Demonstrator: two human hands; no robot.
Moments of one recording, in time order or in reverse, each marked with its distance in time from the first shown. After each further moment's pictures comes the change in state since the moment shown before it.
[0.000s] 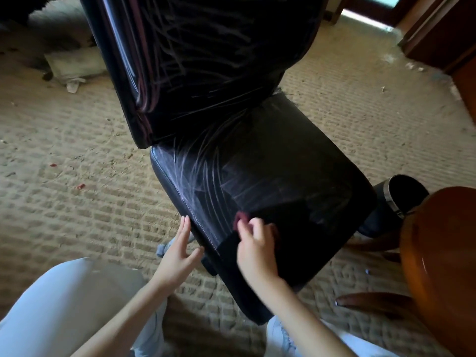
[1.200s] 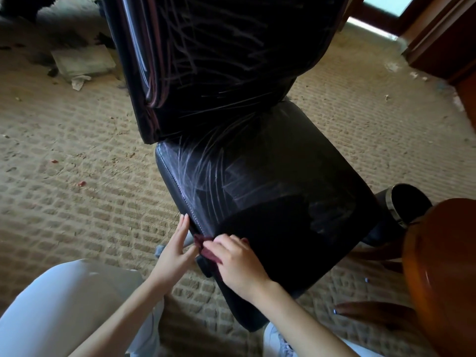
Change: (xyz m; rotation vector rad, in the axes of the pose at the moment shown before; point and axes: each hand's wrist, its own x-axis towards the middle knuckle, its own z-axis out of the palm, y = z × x) left_hand 0.010 -0.007 -0.007 -0.117 0.045 -0.026; right_hand 0.002 -0.026 -0.008 0.227 -0.297 -0.417
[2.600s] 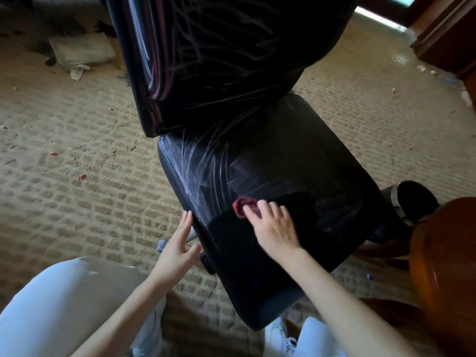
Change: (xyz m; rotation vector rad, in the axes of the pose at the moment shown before) left_hand -0.004 0.007 -0.006 0.034 -0.015 -0.029; right_hand 0.023 0.077 -0.021 -0.630 0.042 0.082
